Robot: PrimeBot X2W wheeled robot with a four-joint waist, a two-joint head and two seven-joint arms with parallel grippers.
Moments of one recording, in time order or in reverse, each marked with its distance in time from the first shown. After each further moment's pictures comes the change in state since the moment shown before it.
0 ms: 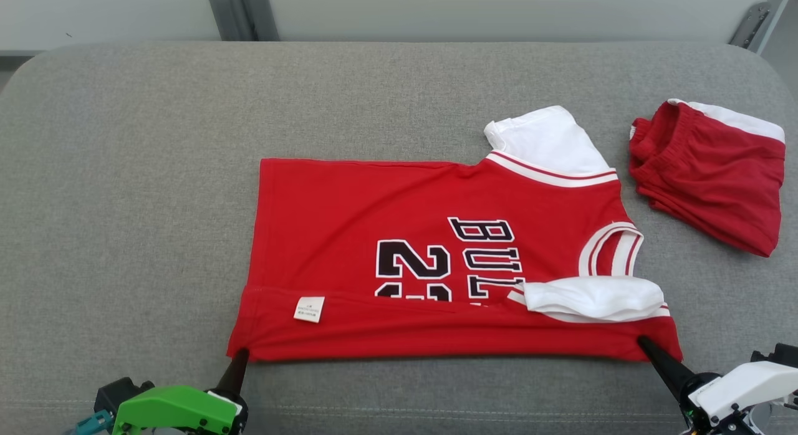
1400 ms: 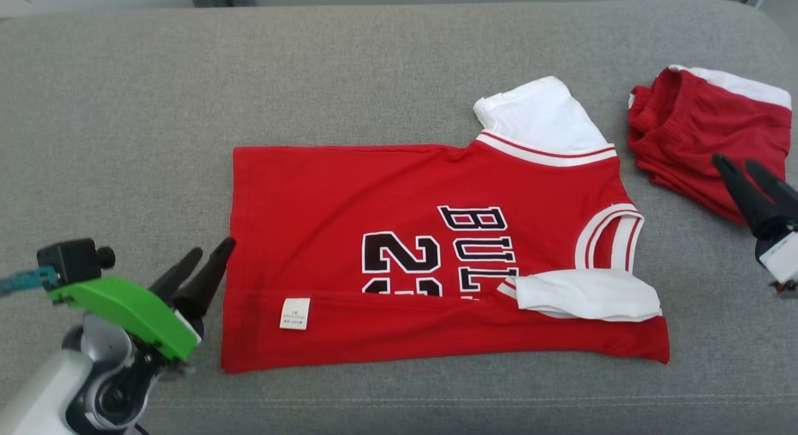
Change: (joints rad) left arm -0.207 0.310 -0.125 -0.244 0.270 -0.017 0.161; right arm -0.251 -0.317 -0.019 -0.257 -0.387 -0.114 -0.029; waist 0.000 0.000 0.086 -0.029
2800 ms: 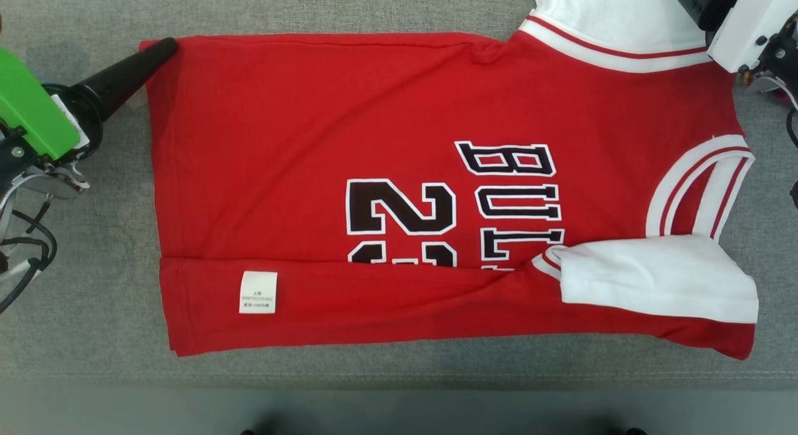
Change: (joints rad) left arm -0.557 0.052 0.066 0.159 -0.204 -0.071 0.471; right arm -0.761 0.121 0.244 0.220 -0.242 -0.051 0.400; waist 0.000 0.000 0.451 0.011
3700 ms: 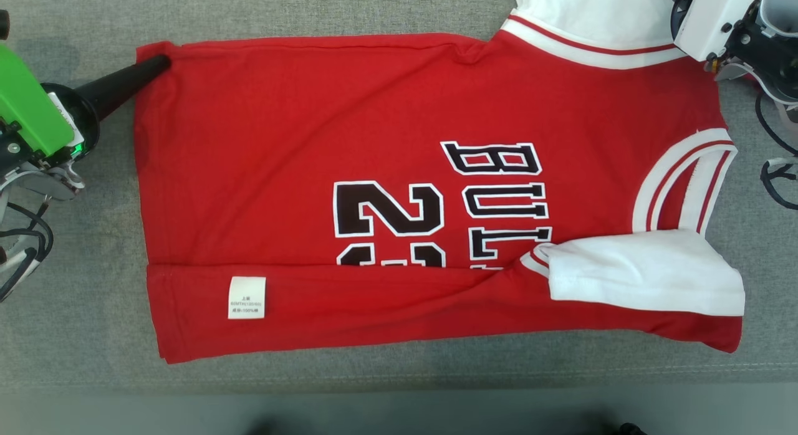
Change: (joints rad) left arm -0.034 -0.012 -0.010 0.087 -0.055 -0.045 0.092; right arm -0.085 0.082 0.046 0.115 0.003 0.085 0.024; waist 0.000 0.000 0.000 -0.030
